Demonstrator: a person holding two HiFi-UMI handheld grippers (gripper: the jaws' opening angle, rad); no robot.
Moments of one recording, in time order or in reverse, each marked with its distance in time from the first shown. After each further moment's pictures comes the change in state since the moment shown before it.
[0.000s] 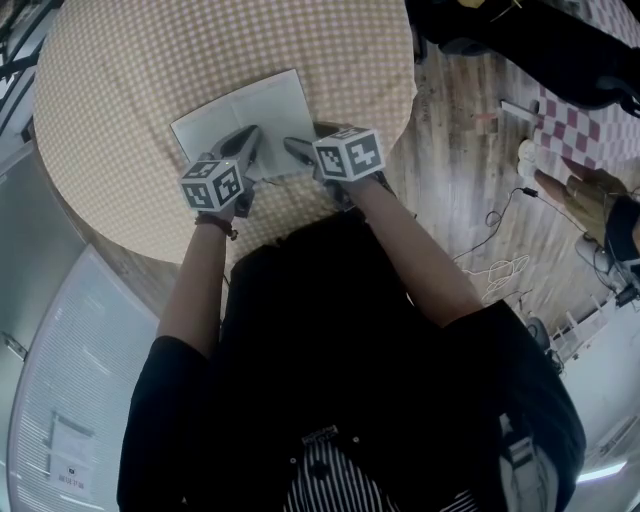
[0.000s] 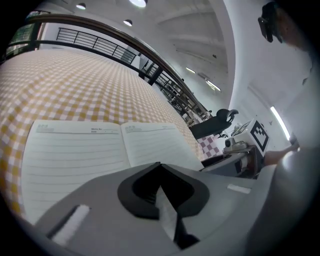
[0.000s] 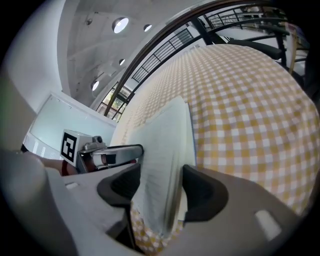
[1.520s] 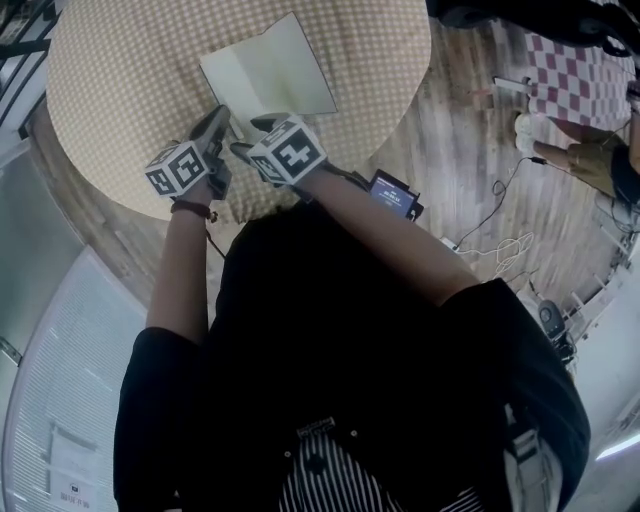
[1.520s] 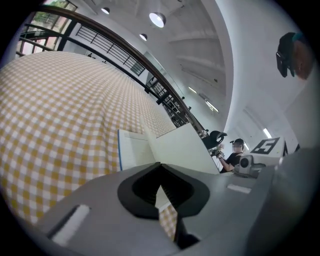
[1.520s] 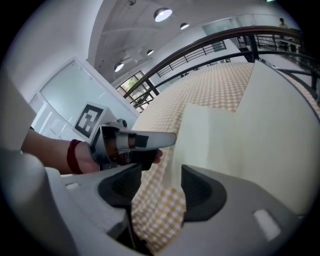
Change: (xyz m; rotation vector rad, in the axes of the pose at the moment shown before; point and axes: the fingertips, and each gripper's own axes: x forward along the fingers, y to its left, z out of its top) left arm -0.177 0.070 -0.037 -0.117 -0.176 -0.068; right arm 0.086 0.234 -0.078 -0.317 0.012 0.003
